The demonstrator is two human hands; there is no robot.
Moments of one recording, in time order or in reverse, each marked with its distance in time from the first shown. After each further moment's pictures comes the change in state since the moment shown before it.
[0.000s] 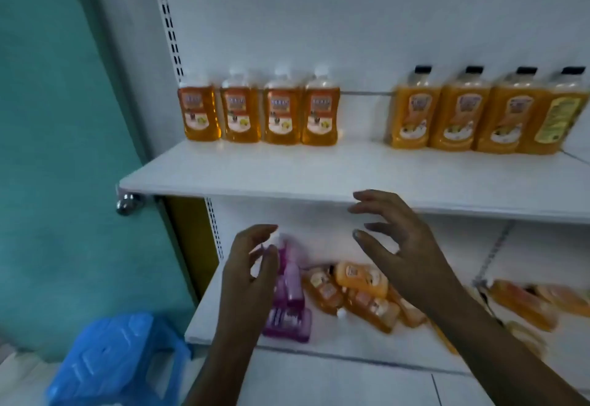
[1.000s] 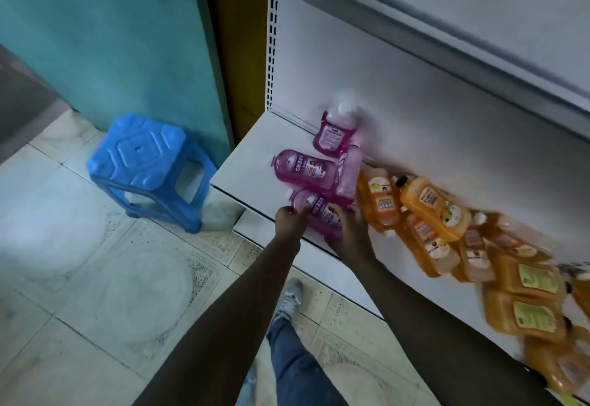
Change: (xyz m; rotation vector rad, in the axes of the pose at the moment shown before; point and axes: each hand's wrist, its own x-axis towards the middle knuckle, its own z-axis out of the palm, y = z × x) left_hand -0.058 -0.351 0.071 -0.252 0.274 -1.339; right_hand -0.095 0.301 0.270 -0.340 -0.685 0.460
